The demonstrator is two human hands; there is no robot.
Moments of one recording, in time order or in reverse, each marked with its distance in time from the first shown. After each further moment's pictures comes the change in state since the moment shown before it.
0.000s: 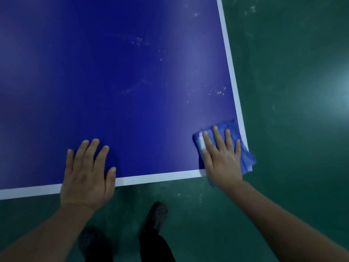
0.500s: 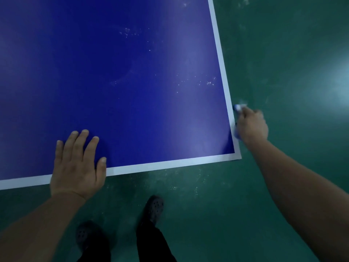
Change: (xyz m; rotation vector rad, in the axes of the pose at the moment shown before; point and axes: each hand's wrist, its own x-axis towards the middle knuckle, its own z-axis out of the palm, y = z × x) left_hand -0.001 0.001 0.000 -0.022 0.015 0.000; right_hand 0.077 0.104 -0.039 0.260 0.116 0.517
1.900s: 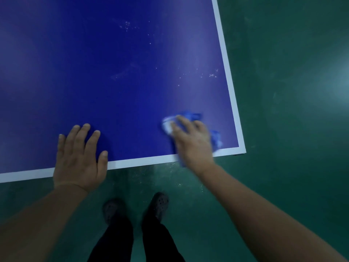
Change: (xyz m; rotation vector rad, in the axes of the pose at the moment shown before) left_hand -0.001 -0.001 0.004 0.013 0.029 -0.001; right_hand -0.142 -0.084 0.058 0.015 0.135 -0.830
